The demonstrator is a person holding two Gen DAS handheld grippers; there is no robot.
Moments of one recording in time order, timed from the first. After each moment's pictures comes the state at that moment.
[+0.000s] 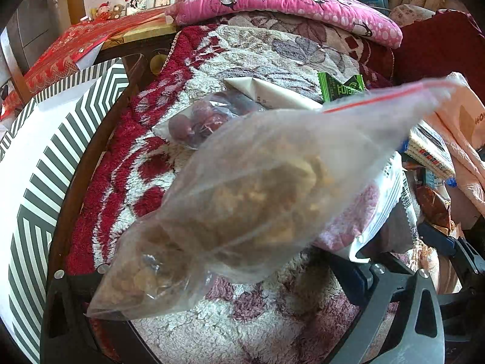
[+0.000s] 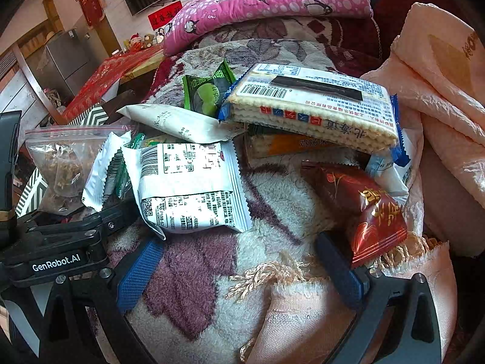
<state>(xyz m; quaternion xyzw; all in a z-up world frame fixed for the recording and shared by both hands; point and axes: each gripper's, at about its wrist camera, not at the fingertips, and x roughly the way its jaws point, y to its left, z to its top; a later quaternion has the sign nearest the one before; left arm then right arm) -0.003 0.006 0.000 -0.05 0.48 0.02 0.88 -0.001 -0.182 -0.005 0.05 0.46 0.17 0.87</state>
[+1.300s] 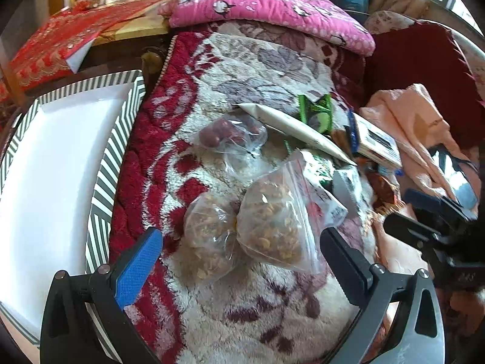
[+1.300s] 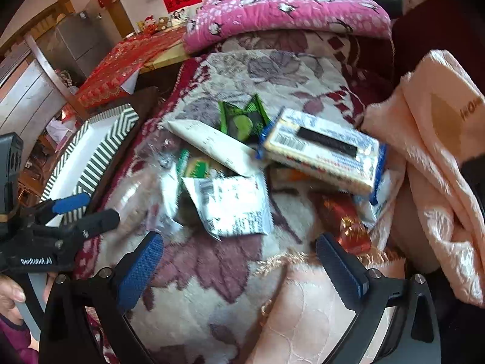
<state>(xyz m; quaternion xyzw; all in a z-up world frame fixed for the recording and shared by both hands) -0.031 0.046 0.063 -0.08 0.51 -0.06 0.85 -0.007 -0.179 0.073 0.02 0.49 0.21 0.85</state>
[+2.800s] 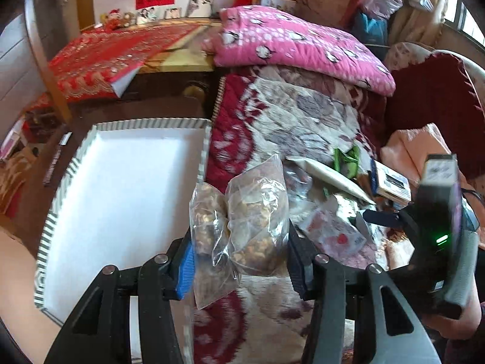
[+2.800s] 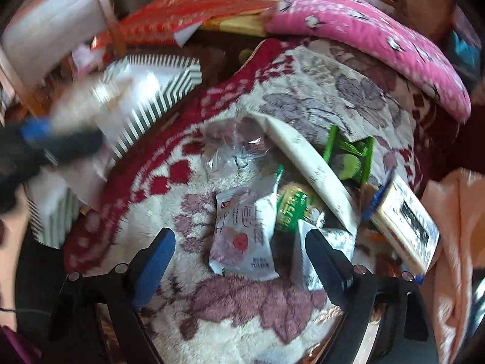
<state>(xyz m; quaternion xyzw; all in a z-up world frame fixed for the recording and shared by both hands) -0.047 0.105 0.122 -0.07 0.46 0.02 0.89 0.002 -0.054 0.063 -0.19 0.50 0.27 0.80</state>
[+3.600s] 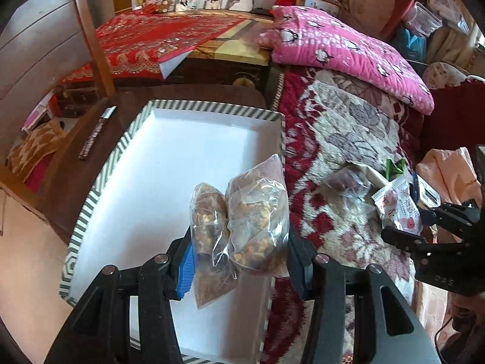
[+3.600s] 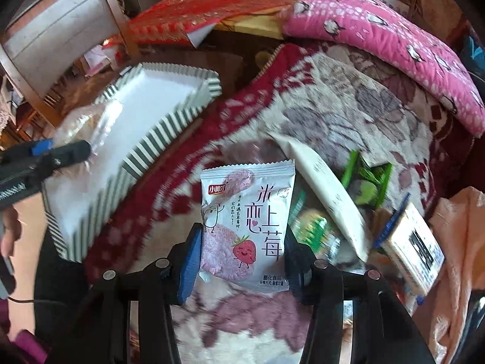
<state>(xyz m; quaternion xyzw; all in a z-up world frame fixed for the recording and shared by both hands) -0.061 0.171 0.112 -0.10 0.47 0.09 0.87 0.014 -0.032 0.096 -0.14 0.50 0.32 0.79</state>
